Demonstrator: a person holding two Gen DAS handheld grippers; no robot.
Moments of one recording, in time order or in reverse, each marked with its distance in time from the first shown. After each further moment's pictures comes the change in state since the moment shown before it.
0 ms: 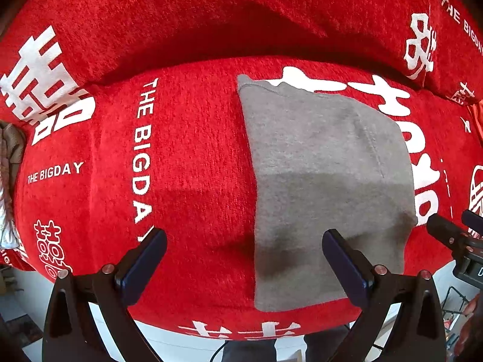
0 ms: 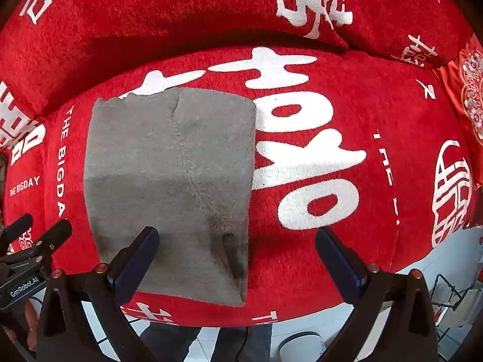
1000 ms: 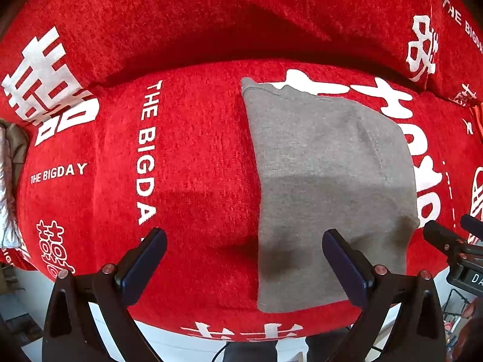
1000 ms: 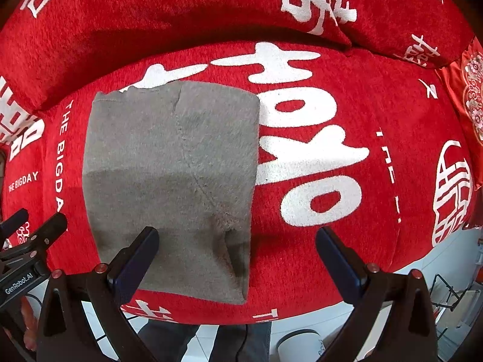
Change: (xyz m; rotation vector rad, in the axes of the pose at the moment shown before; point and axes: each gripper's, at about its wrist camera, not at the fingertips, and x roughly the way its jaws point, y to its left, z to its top) left arm -0.003 0.001 0.001 -0.007 -0.012 0.022; right arm 0.004 0.005 0.000 -0.011 0.022 -0.005
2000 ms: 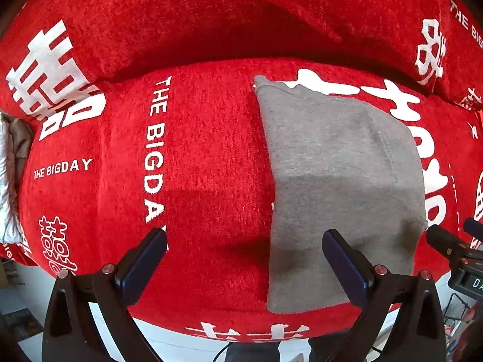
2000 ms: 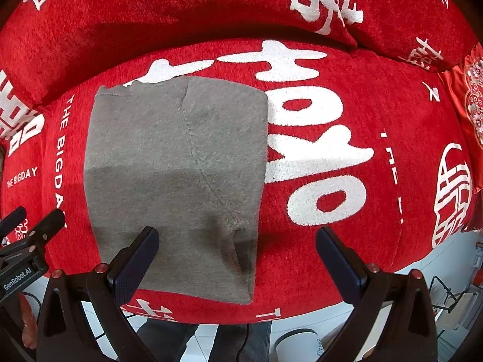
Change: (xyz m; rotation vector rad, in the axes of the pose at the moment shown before) left arm 0.005 0.012 -0.002 -0.030 0.001 0.010; right arm 0.005 0.009 -0.001 -0.017 0.008 -0.009
